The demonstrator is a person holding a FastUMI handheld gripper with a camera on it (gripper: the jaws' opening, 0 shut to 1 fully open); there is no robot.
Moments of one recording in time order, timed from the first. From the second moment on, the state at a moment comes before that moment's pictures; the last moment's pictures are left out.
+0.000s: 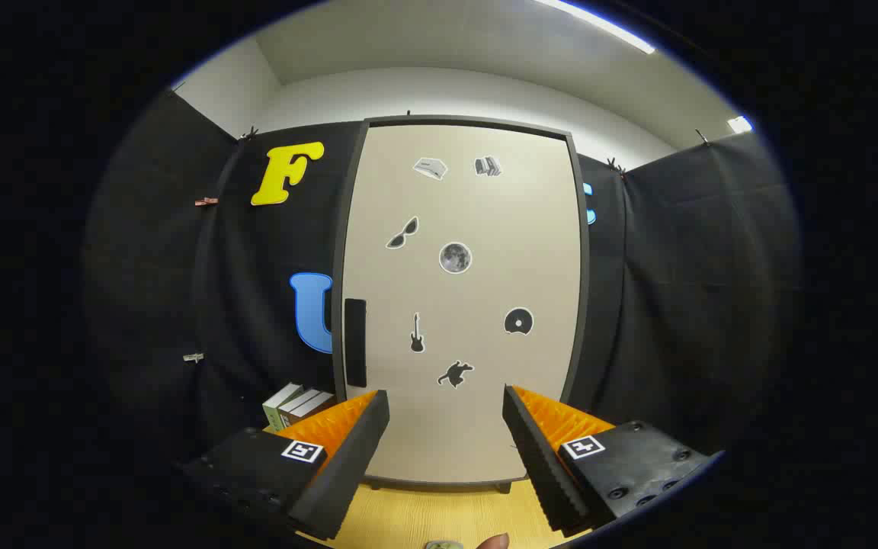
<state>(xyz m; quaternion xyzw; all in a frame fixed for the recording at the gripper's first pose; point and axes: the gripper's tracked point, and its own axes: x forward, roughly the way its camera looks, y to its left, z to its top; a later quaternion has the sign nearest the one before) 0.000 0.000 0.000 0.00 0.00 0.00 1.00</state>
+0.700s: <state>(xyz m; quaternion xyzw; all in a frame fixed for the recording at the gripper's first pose) 0.011 0.012 -0.010 0.00 0.01 0.01 1.00</state>
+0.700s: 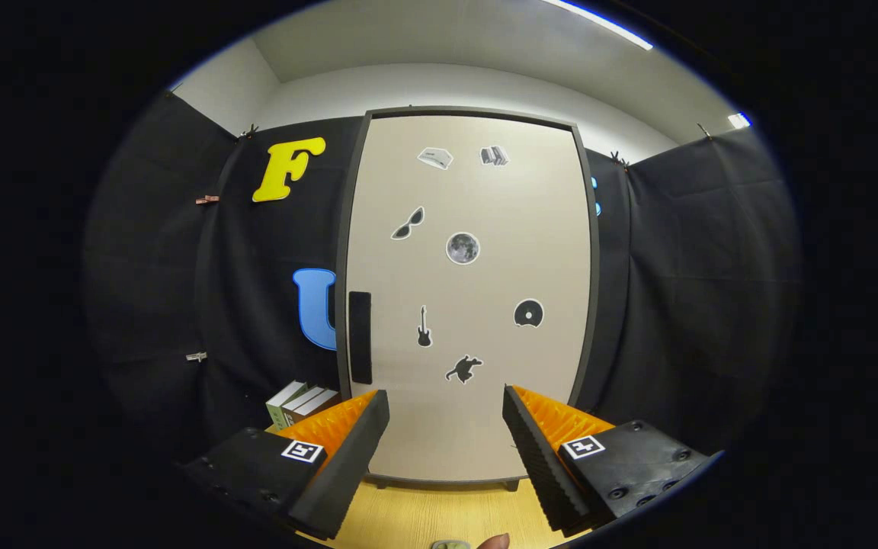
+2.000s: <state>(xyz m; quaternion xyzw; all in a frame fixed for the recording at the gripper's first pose) 0.140 0.141 -0.025 0.02 0.01 0.03 1.00</state>
